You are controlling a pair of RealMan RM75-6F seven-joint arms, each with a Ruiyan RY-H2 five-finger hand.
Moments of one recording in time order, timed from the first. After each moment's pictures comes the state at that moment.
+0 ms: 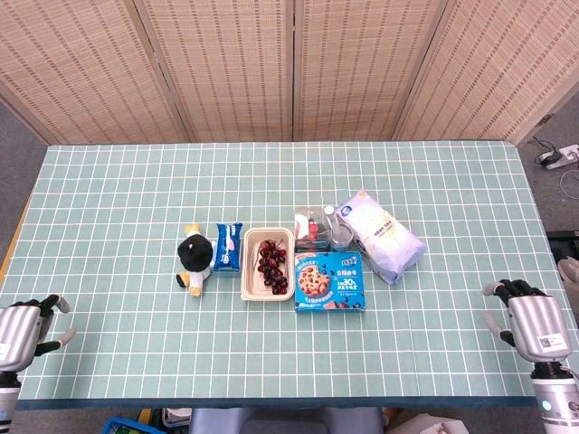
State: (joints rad) left arm -0.10 -1.12 -0.04 -1.62 1.49 1.48 0.10; right arm 0.06 -1.16 0.05 -1.61 -1.52 1.51 -0.17
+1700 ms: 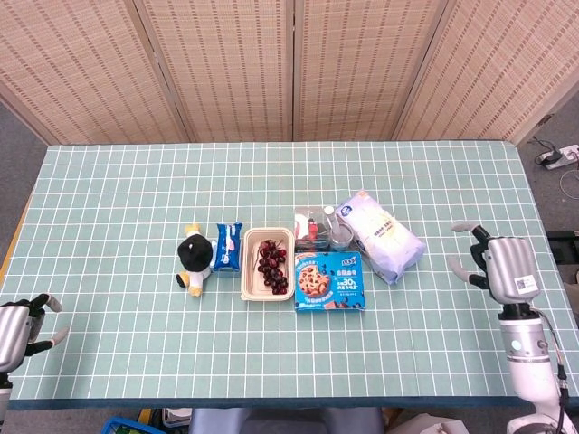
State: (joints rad) left arm -0.09 -1.11 -0.05 -1.60 1.48 1.49 0.05; right arm 0.26 -1.19 0.27 -1.72 -1.37 1.39 -0.07
